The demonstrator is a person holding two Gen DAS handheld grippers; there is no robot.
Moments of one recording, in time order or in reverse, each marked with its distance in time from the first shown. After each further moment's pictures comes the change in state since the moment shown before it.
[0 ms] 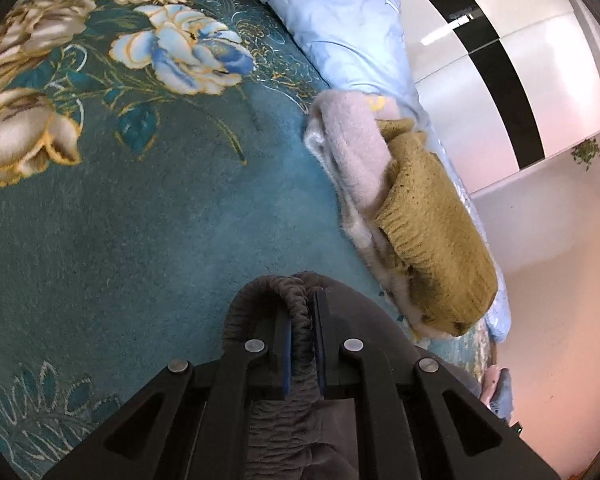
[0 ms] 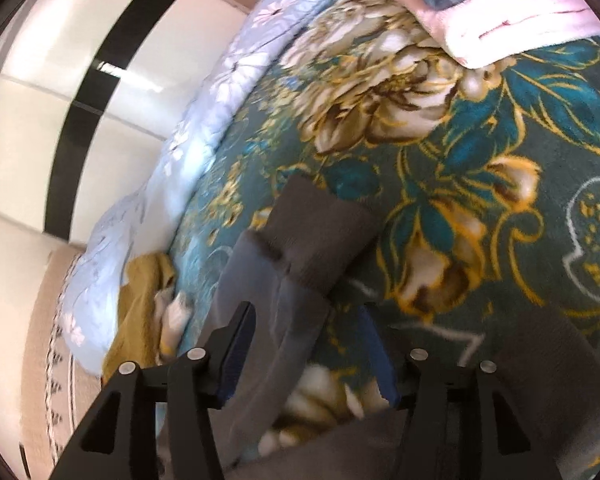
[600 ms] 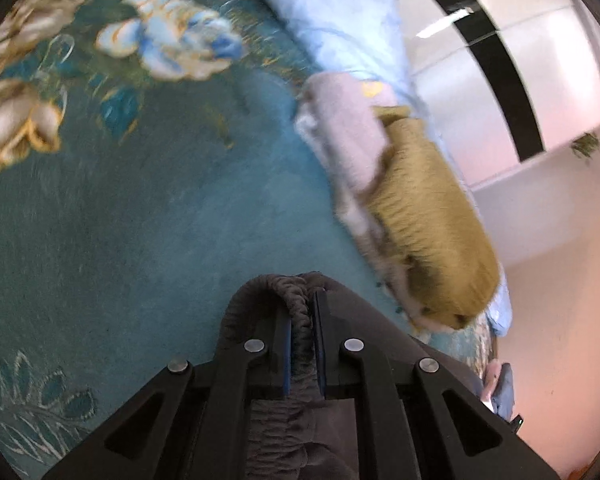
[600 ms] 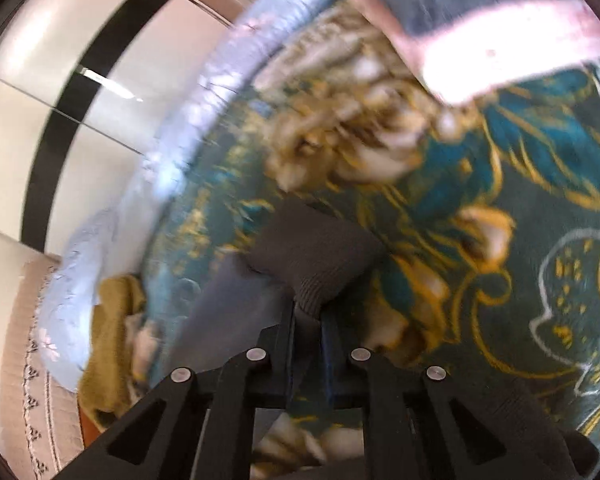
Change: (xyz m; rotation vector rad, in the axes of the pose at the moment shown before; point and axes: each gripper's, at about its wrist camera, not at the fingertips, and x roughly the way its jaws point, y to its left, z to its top) left arm 0.022 -0.002 -0.007 -0.007 0.033 0.012; right arm 0.002 -0.015 0.021 -0.010 -0.047 -0.095
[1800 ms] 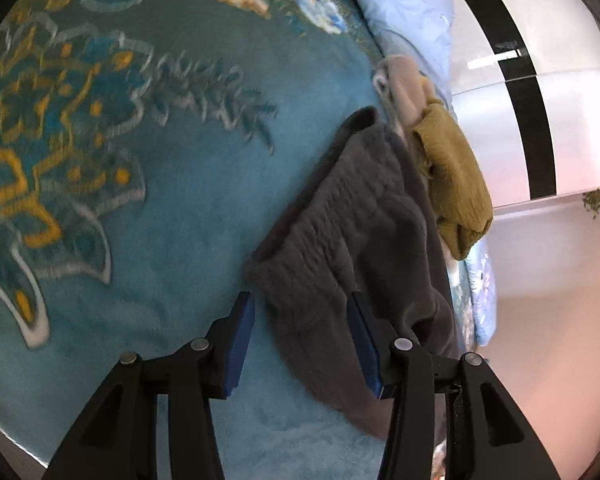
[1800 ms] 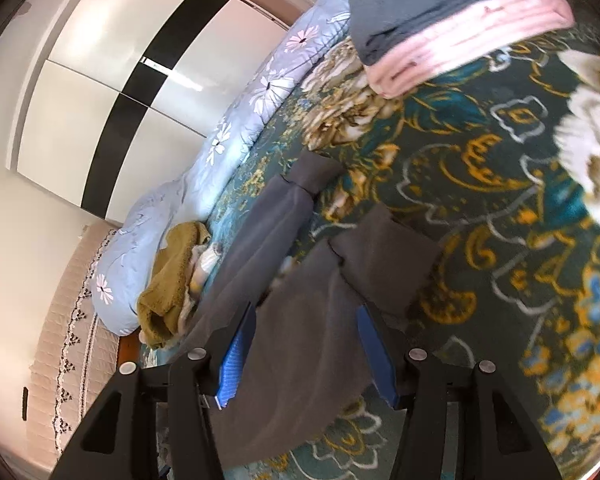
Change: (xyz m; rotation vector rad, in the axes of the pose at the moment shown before) left arm -0.102 0.064 -0.173 -0.261 0.021 -0.009; right arm -0.152 -0.062 -0.082 -0.098 0.016 0.219
